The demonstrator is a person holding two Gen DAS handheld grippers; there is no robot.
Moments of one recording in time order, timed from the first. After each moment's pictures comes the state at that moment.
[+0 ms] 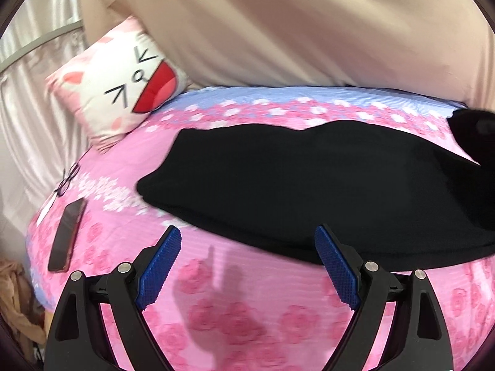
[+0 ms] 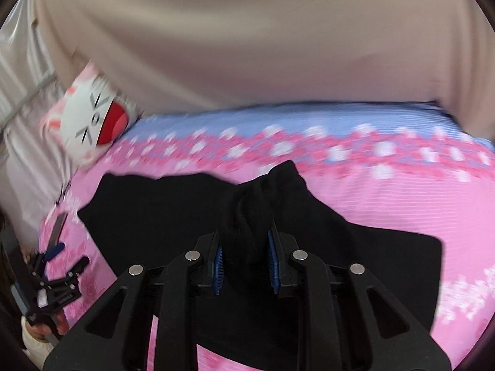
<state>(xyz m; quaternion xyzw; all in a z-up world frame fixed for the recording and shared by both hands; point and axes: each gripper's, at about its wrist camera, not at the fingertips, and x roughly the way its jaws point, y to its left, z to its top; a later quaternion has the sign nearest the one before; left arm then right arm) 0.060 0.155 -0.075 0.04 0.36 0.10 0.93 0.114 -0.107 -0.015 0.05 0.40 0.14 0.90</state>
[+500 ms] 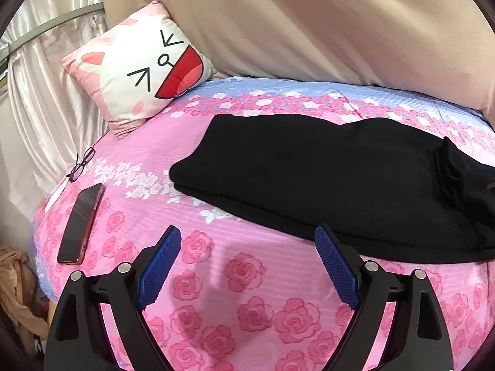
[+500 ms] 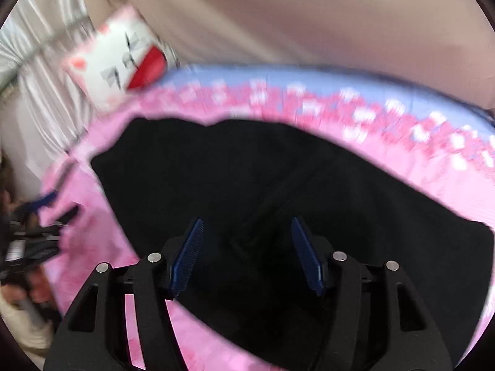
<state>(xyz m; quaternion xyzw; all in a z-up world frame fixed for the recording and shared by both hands) 0.054 0.199 -0.081 0.02 0.37 0.13 0.92 0.070 -0.059 -0.031 0.01 0.38 0.18 0.91</state>
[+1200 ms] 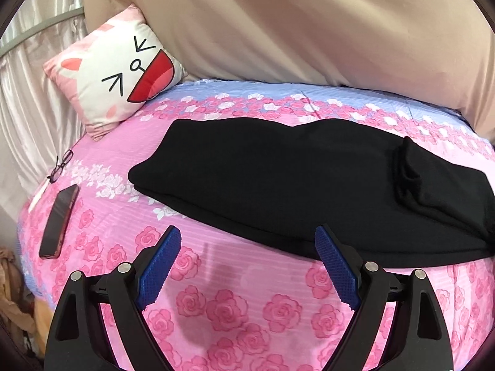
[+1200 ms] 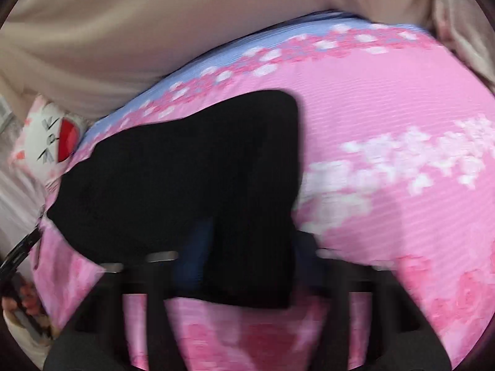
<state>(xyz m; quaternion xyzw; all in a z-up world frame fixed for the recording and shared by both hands) 0.053 0.145 -0.072 0.01 0.37 0.09 0.92 -0.002 -0.239 -0.080 0.15 0.41 0.02 0.90</state>
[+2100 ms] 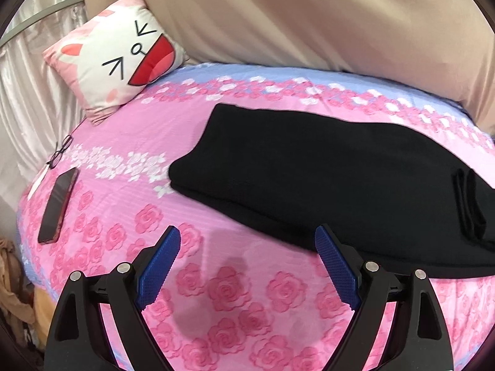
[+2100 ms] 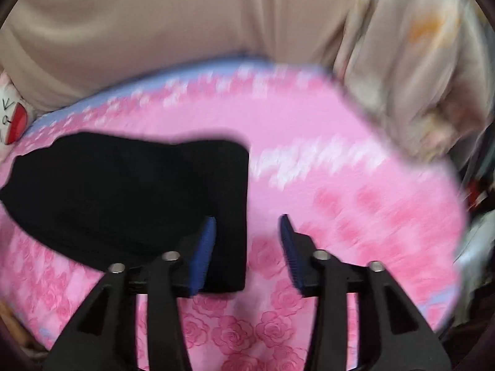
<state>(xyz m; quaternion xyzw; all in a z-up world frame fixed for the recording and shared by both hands) 0.046 0.152 -0.082 0.00 0.40 0.08 0.92 -0.101 -0.280 -0.012 0.02 0.34 -0.13 0.93</state>
